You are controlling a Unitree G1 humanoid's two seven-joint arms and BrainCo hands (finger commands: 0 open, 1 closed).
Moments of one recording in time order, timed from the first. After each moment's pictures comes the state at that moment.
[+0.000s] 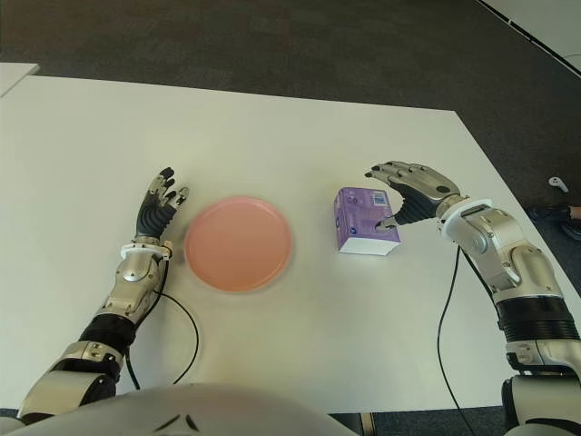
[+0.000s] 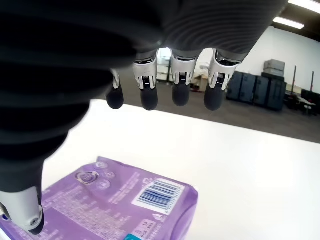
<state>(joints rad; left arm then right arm) -0.21 0.05 0.03 0.67 0.06 -0.48 0.16 -0.23 -1.04 0.03 0.20 -0.67 -0.41 0.30</state>
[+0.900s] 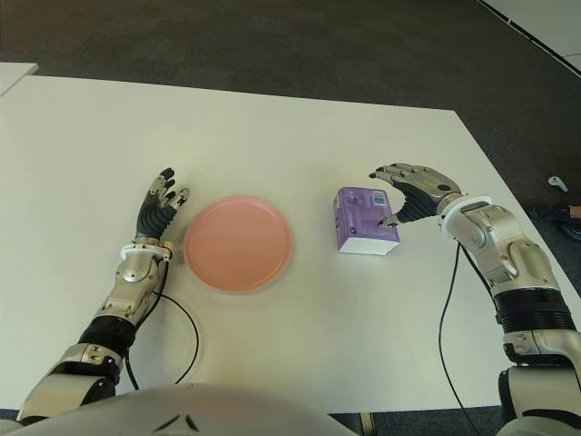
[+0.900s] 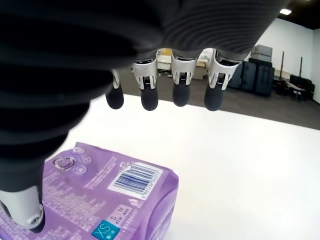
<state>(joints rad) -0.20 0.05 0.03 0.64 0.08 -0.46 0.16 -0.28 -1.04 0.07 0.27 -0.67 -0.41 0.31</state>
